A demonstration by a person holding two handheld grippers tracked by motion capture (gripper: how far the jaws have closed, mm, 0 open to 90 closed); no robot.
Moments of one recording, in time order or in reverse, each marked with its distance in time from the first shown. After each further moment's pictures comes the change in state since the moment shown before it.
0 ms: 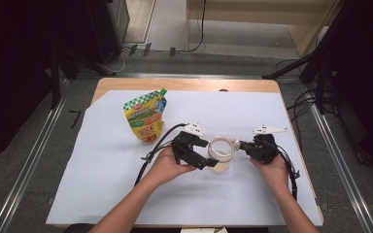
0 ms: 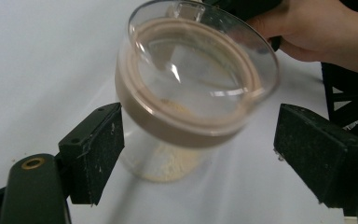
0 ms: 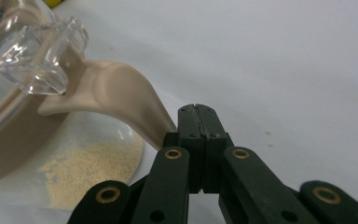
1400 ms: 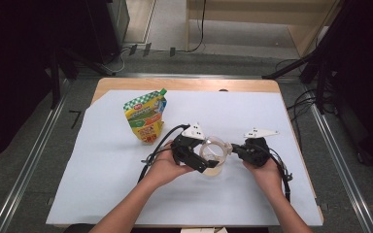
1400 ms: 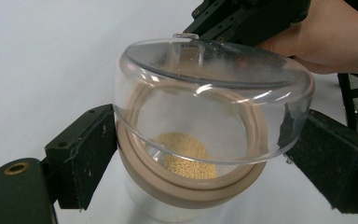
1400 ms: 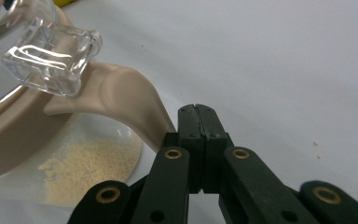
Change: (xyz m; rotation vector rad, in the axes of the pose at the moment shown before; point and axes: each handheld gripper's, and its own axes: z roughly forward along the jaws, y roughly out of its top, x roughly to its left) left arm -0.016 0.006 -0.009 -0.025 0.082 0.078; right arm 0.025 0.001 0.004 0.006 0.008 -0.040
